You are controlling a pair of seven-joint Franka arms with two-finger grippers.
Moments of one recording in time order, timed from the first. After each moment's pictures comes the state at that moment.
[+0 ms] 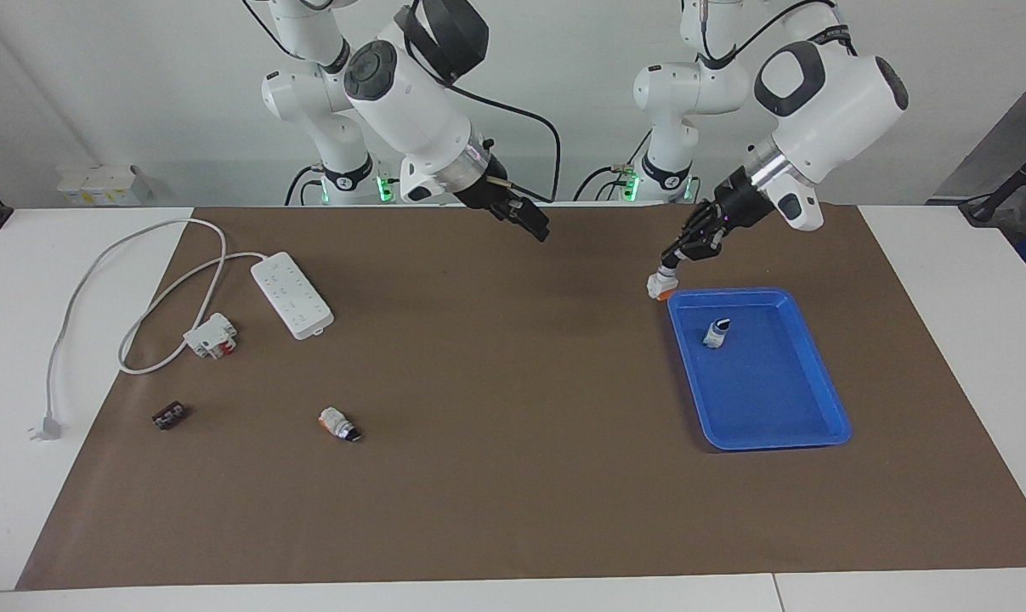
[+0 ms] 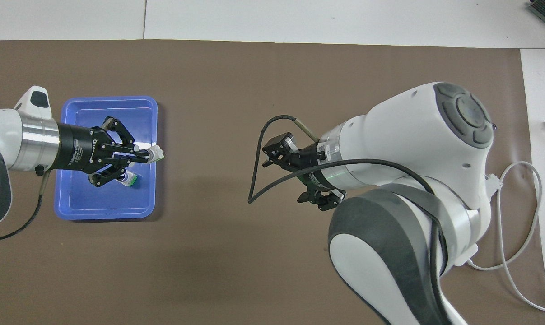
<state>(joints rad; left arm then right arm) -0.02 -0.03 -0.07 -1.95 -0.59 1.93 -0.98 0.34 0.08 0.13 -1.69 0.41 1.89 1.08</state>
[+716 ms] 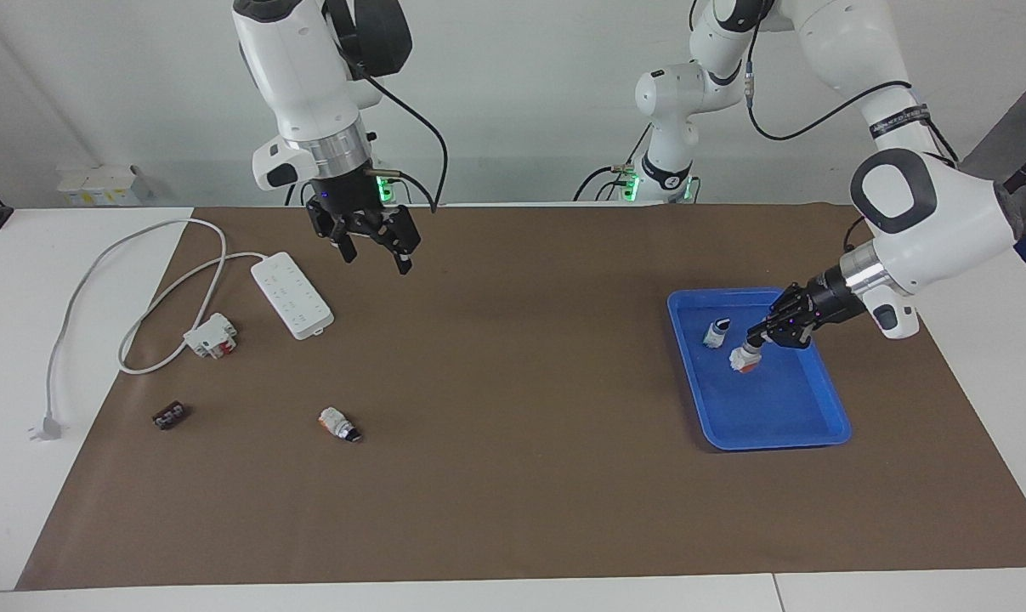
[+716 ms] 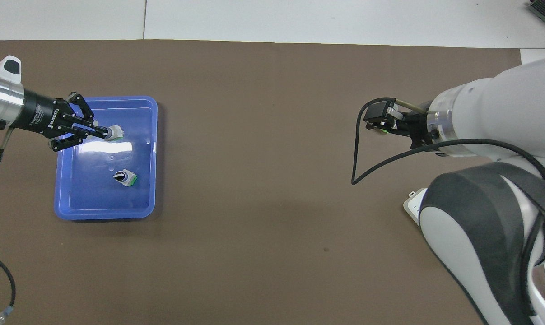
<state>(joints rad) 0.17 0.33 -0.08 -1.62 -0.48 1.75 -0.76 0.14 0.01 0.12 -1.68 0.05 1.87 0.65</state>
